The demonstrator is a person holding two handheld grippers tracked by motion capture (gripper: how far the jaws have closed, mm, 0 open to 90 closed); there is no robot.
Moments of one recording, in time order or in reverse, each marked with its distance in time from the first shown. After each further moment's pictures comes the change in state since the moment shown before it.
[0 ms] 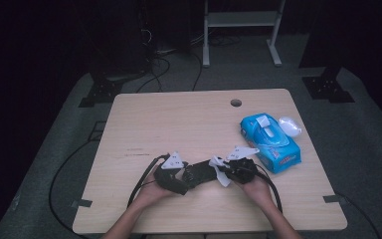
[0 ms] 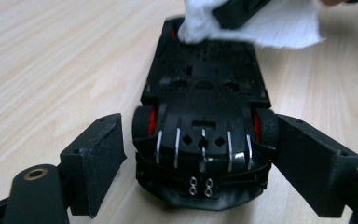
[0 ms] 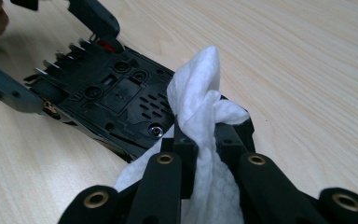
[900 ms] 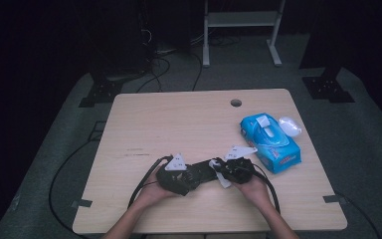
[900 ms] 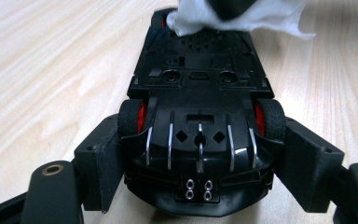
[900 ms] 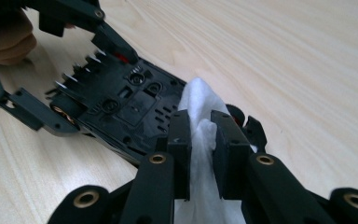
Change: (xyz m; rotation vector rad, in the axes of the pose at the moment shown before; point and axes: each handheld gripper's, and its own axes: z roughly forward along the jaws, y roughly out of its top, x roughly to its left) left arm -0.001 0.001 0.006 0.032 -0.014 0.057; right arm 0.005 0.006 0.002 -0.004 0.026 0.015
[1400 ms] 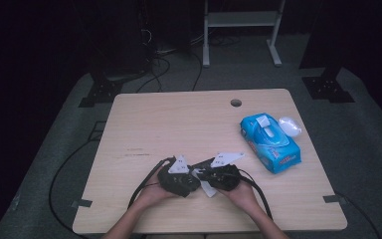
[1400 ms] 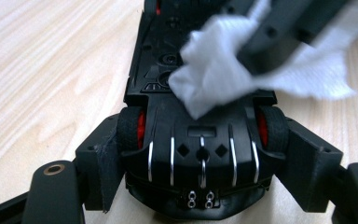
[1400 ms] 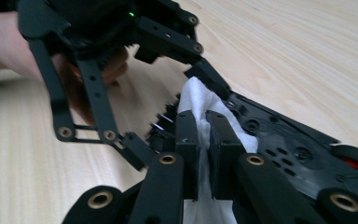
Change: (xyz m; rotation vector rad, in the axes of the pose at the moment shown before) left arm -0.003 -0.001 0.004 0.022 0.016 0.038; right arm 0.034 0.010 0.014 -0.053 0.175 -0.032
